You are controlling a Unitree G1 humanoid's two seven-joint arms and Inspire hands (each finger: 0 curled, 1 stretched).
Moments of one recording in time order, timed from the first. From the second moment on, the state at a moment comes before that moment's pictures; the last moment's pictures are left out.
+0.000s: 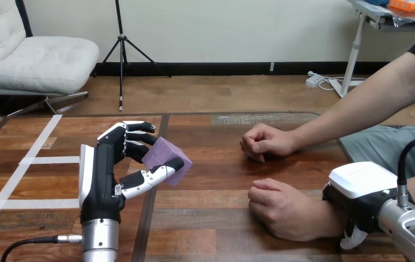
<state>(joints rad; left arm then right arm) -0.19 0.14 -0.03 0.76 0.28 -0.83 0.40 -0.05 -0.67 0.20 -0.11 -1.07 0.08 0.58</state>
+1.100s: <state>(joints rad) -0.19 0.13 -0.02 0.73 0.28 -0.83 0.38 -0.06 -0.66 0.19 -0.12 -0.99 0.15 0.57</state>
